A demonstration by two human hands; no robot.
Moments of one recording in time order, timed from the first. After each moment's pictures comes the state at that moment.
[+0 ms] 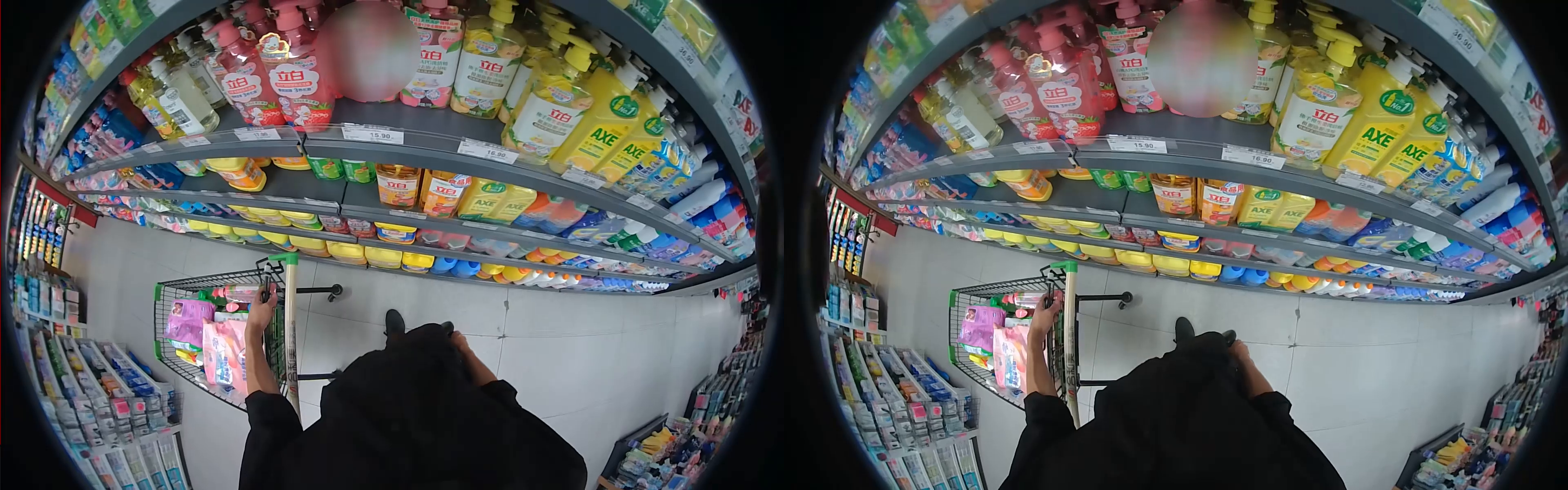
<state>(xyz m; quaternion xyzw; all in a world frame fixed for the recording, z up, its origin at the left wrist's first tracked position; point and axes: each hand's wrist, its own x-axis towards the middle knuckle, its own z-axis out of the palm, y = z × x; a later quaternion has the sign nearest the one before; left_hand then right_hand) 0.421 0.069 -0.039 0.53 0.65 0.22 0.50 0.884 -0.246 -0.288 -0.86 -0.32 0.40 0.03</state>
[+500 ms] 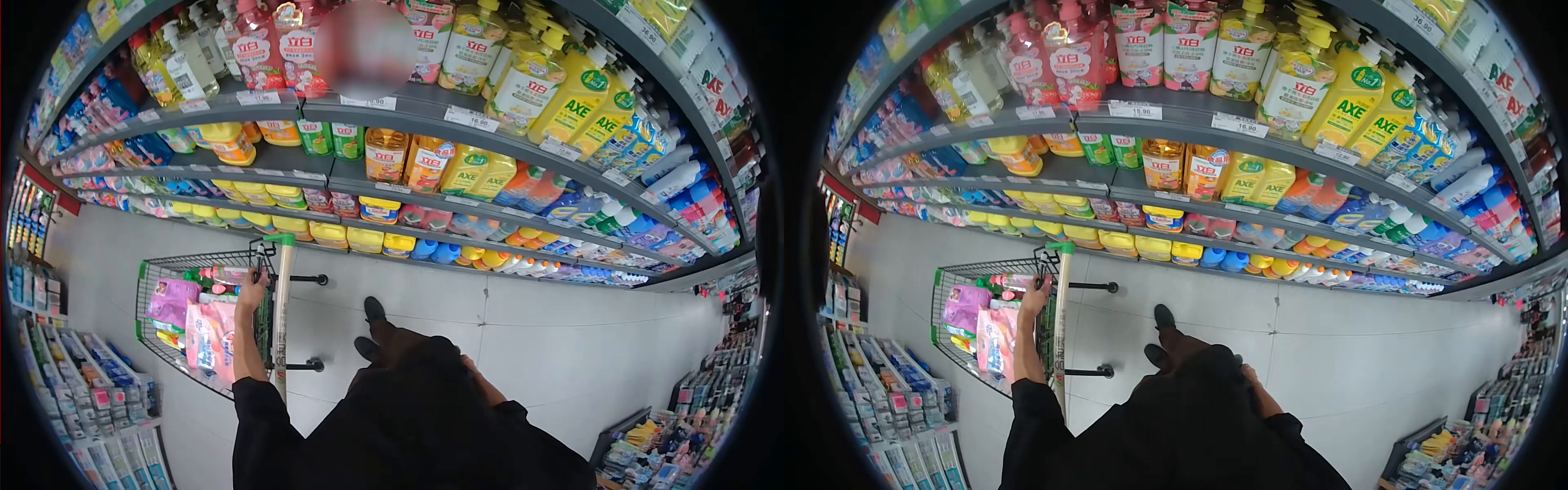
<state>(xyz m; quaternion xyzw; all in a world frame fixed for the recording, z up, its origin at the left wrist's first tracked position) 0.414 0.041 -0.060 0.57 0.66 0.20 0.45 0.908 -0.465 -0.375 -0.80 -0.40 0.44 0.04</state>
